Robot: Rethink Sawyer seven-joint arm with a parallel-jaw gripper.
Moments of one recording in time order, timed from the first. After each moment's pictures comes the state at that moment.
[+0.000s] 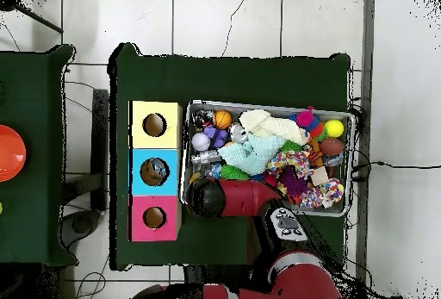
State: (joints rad) arm -0.26 -0.49 0.07 1.83 -0.21 0.29 1.58
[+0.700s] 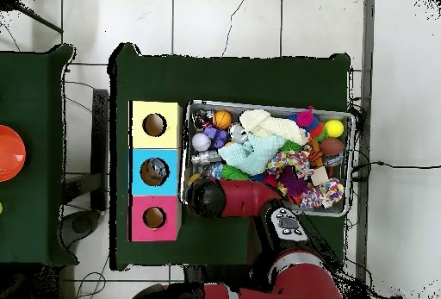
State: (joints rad) arm -0.26 -0.48 0.06 1.83 -0.21 0.29 1.58
